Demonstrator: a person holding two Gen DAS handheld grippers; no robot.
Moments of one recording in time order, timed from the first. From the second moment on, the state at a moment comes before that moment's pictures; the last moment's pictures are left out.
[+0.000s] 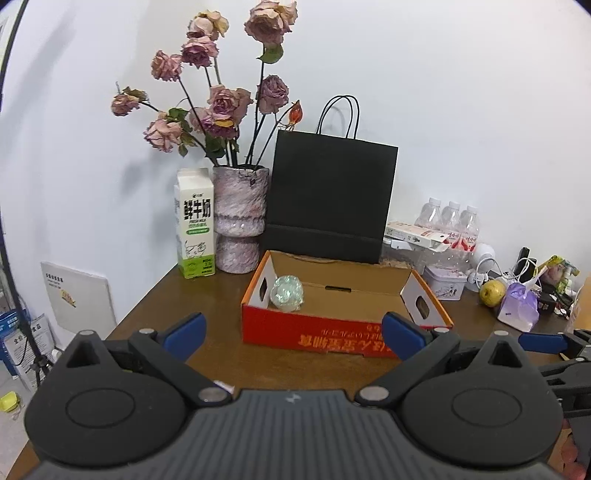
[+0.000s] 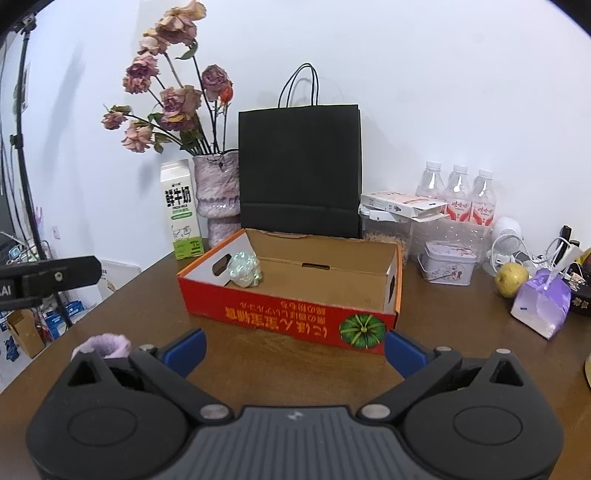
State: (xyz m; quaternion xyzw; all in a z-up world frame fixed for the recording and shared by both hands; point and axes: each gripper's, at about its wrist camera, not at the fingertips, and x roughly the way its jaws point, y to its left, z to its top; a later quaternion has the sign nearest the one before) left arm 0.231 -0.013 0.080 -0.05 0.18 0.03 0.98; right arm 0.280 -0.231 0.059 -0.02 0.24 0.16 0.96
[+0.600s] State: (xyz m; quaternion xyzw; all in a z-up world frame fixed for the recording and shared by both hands) left arm 0.160 -0.013 0.041 -0.05 0.20 0.03 0.98; right arm 0.195 -0.254 0.017 -0.02 0.25 0.16 0.96
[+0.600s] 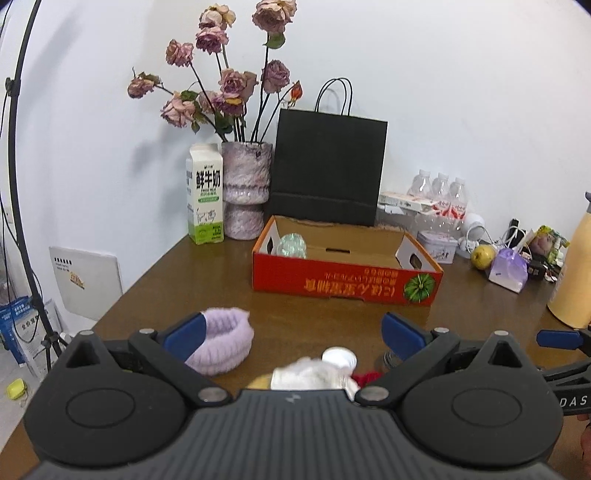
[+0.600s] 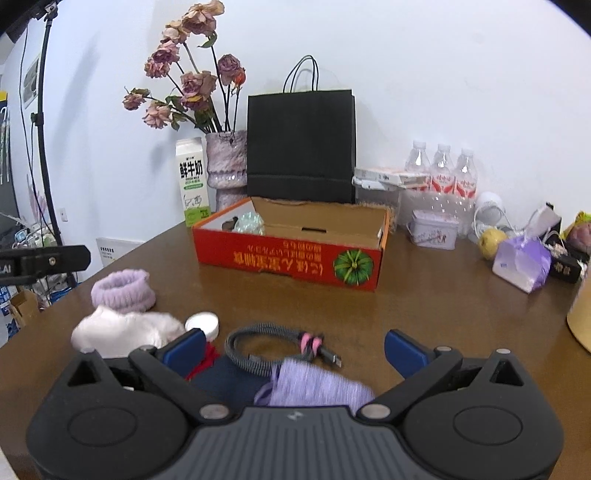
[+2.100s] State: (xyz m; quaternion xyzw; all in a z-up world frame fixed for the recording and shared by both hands) left arm 0.158 -0.026 -0.039 -0.01 0.29 0.02 0.96; right arm 0.170 -0.286 -0.064 0.02 0.30 0.12 0.95
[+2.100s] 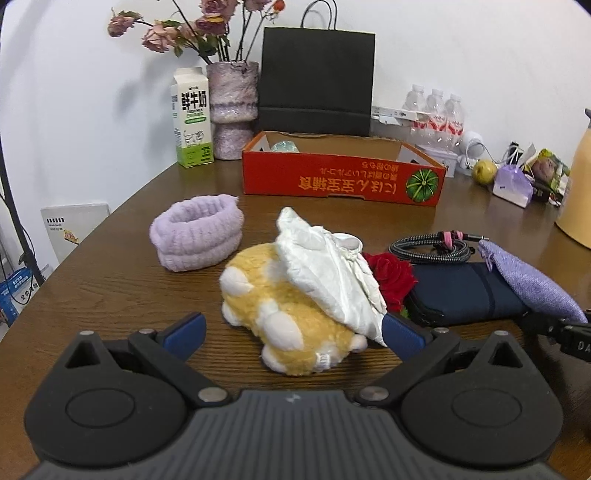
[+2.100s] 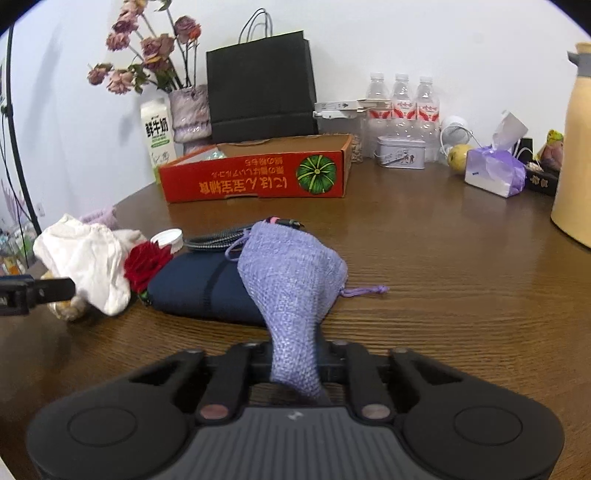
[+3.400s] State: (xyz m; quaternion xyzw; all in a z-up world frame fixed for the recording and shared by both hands) left arm 0.147 -0.020 -0.005 -0.06 0.21 -0.02 0.98; right arm 0.167 -0.288 -0.063 0.04 0.28 0.12 0.95
